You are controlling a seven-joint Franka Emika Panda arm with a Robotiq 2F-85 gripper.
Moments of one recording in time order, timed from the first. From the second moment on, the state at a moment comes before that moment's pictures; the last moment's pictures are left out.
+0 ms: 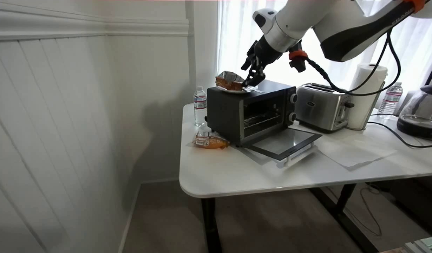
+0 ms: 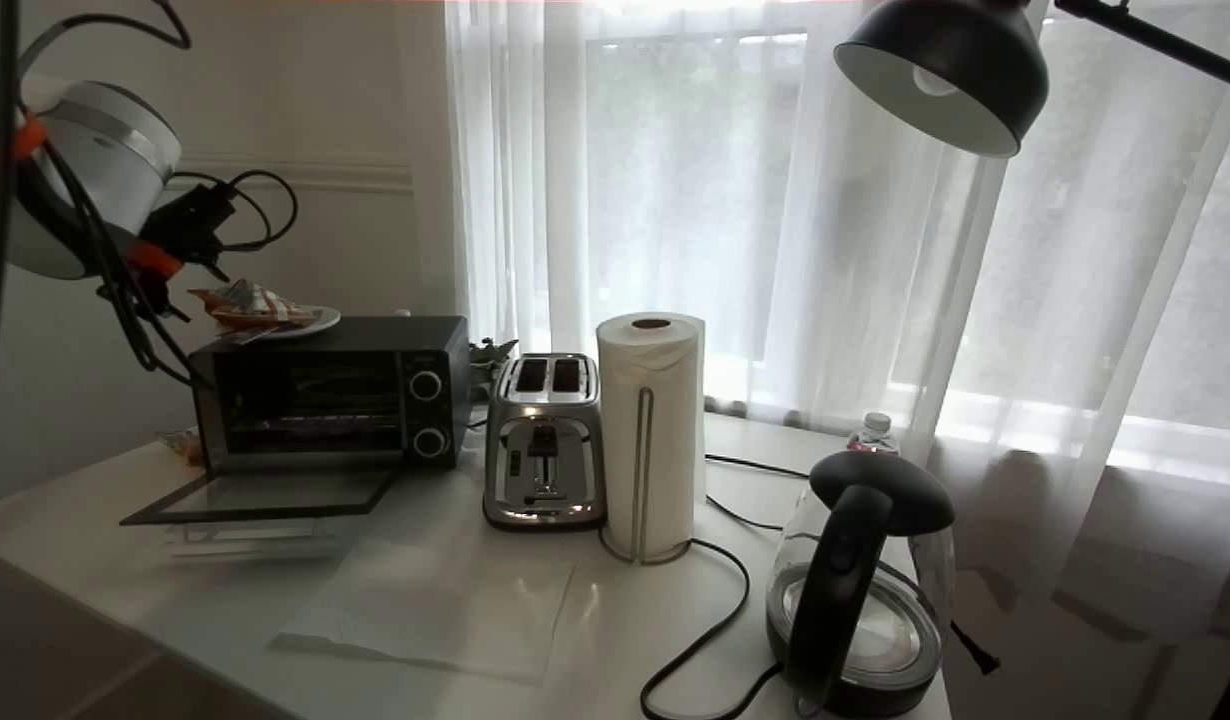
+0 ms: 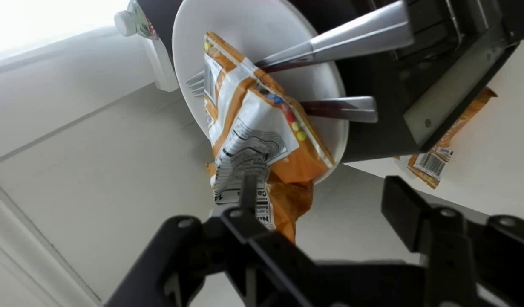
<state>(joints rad) 0.30 0.25 0.40 -2.03 -1.38 2.84 0.40</state>
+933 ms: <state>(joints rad) 0.32 0.33 0.40 -1.98 -1.66 2.74 0.56</state>
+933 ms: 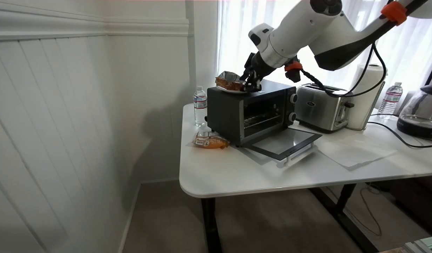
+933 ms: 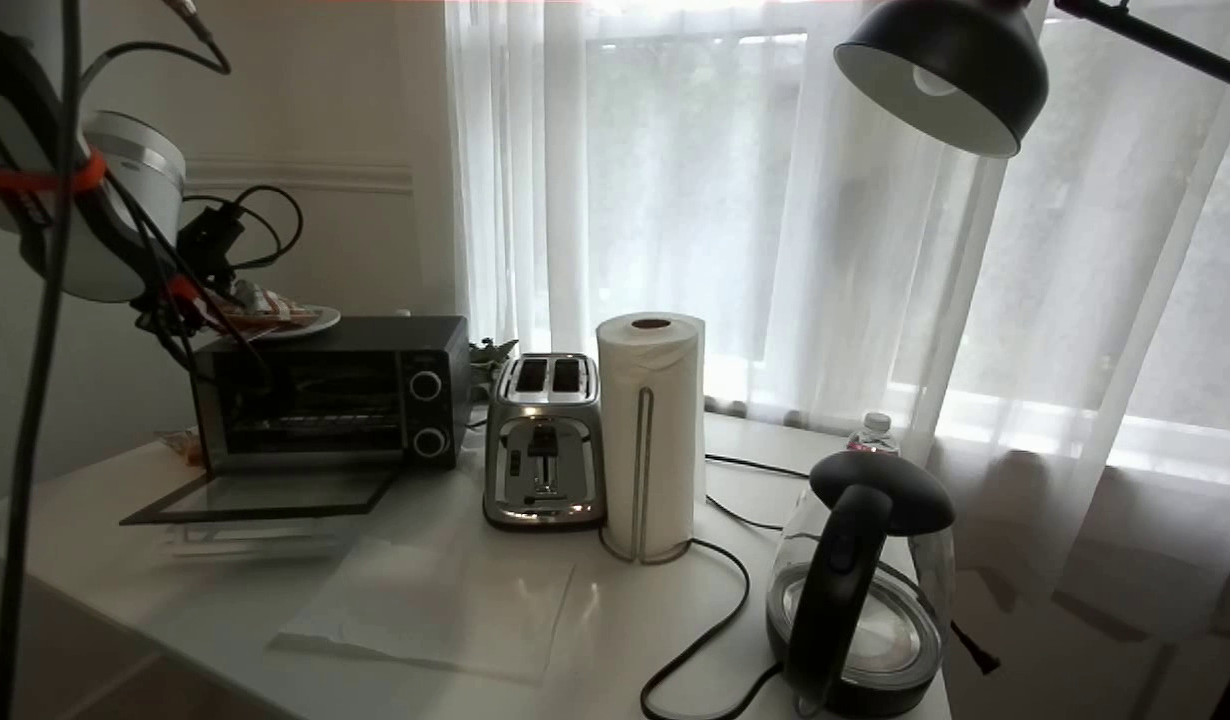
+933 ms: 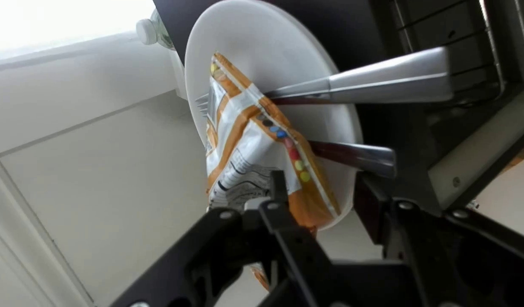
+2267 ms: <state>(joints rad) 0.32 0.34 0.41 -1.91 -1.67 2.73 0.57</state>
